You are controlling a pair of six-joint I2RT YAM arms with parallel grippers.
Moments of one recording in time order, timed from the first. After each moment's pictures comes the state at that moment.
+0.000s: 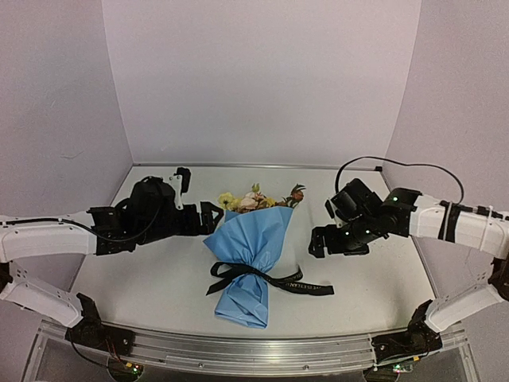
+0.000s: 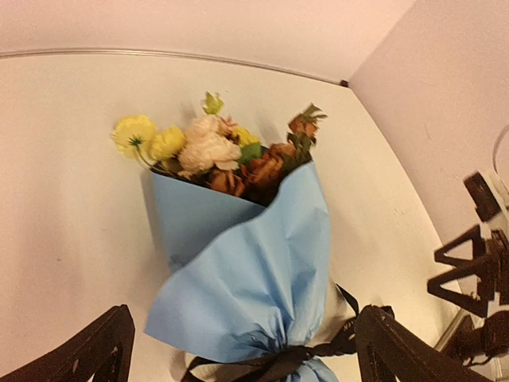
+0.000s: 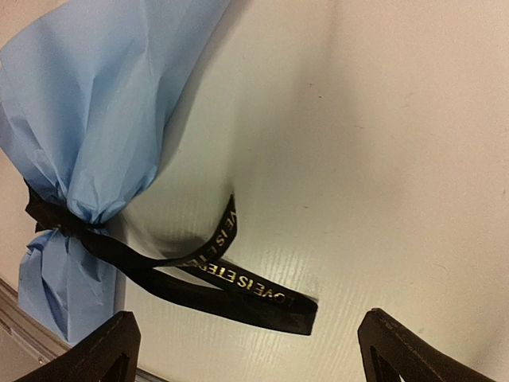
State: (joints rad) left arm -0.94 1.22 0.79 -0.04 -0.23 -0.63; right arm 0.81 1.34 1.01 -0.75 0.09 0.62
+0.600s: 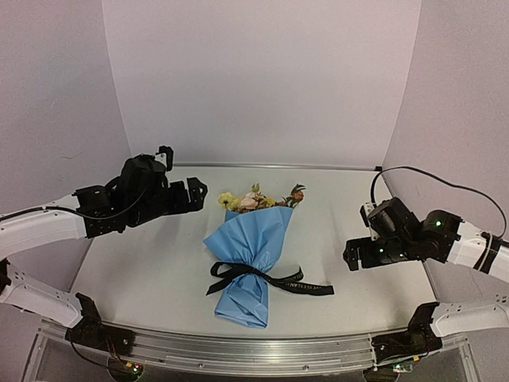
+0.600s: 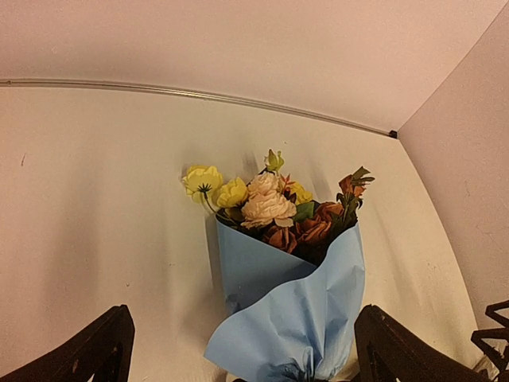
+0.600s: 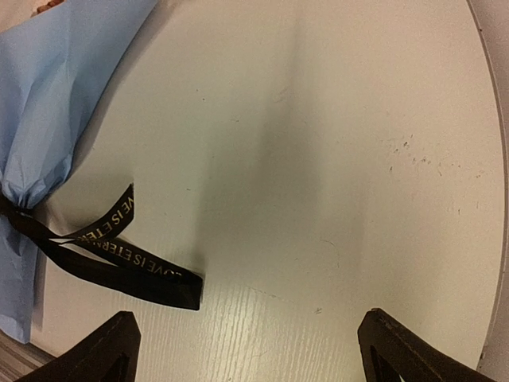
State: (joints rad) left arm -0.89 1.18 0.96 -0.27 -0.40 -0.64; right arm 0.81 0.99 0.80 -0.84 0.31 0.56
